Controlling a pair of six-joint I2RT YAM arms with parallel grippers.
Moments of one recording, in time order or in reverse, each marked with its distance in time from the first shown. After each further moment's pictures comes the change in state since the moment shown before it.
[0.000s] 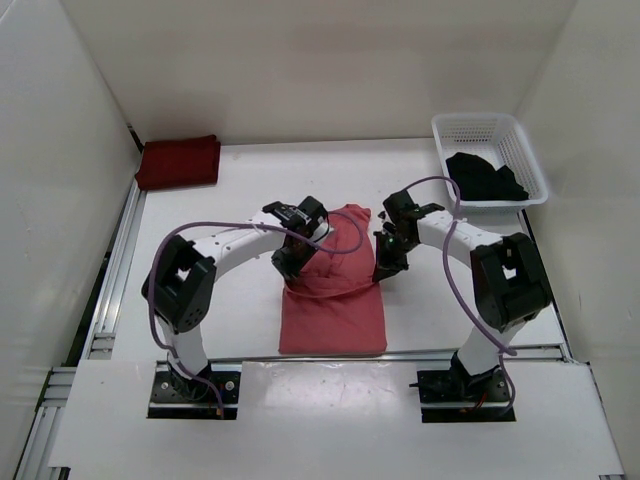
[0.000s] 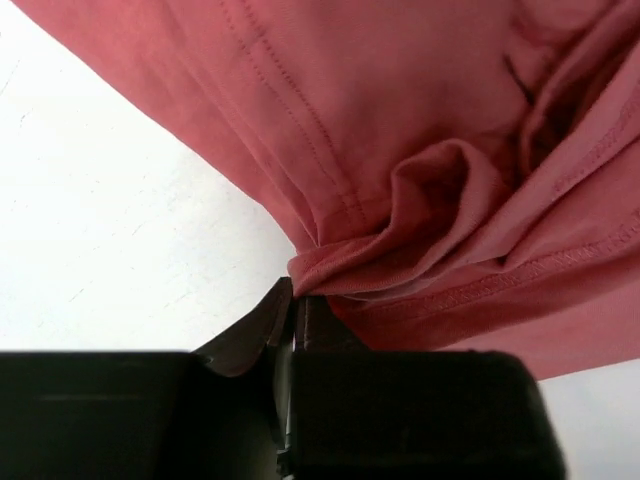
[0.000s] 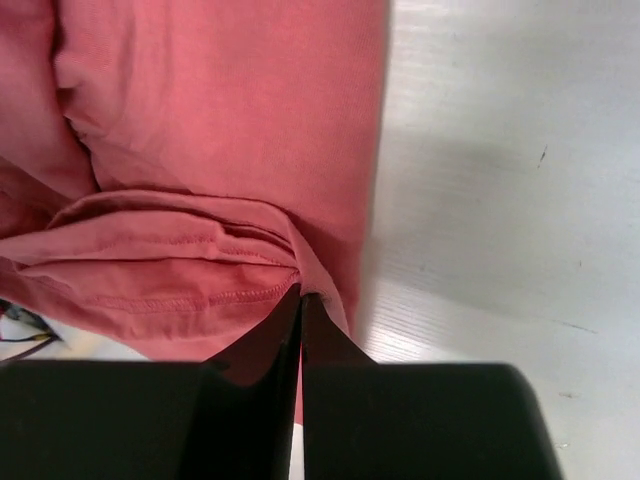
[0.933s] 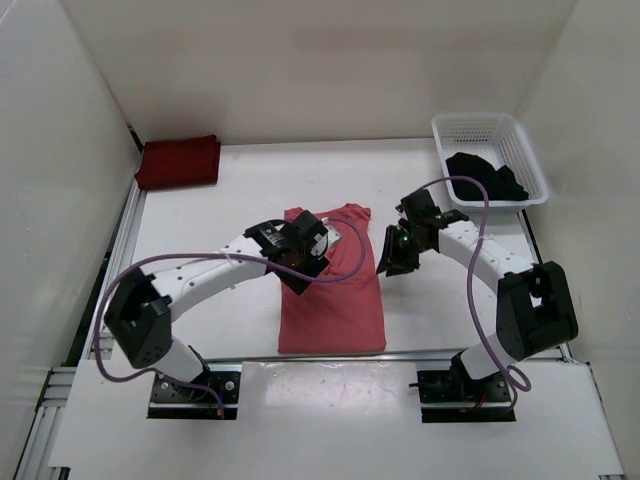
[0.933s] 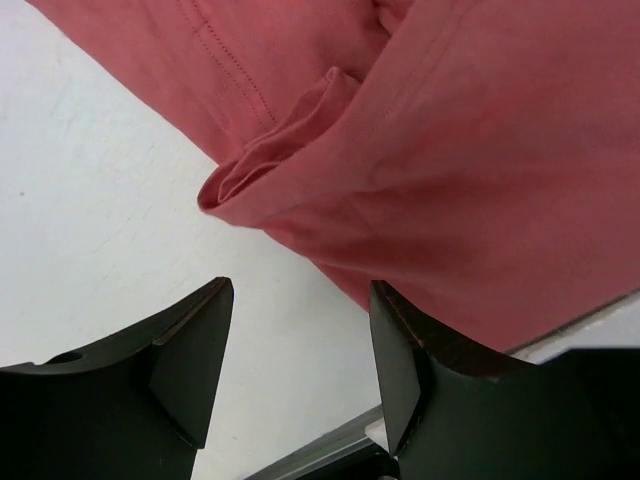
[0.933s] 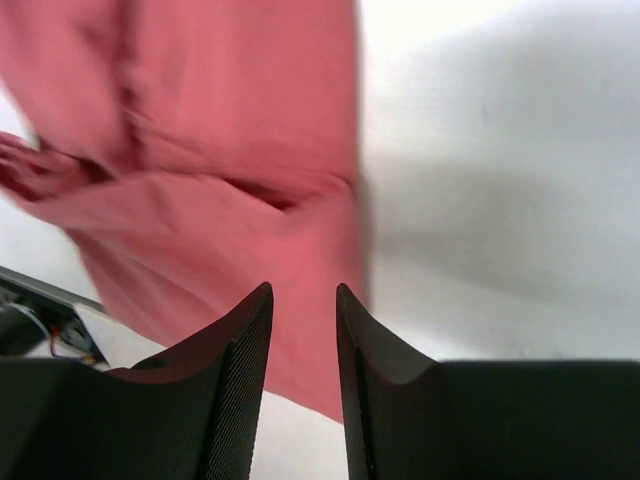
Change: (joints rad) left arm -0.116 -0.274 -0.136 0.090 -0.074 0.001; right arm -0.054 -0.191 -0.066 0.040 0.018 0.069
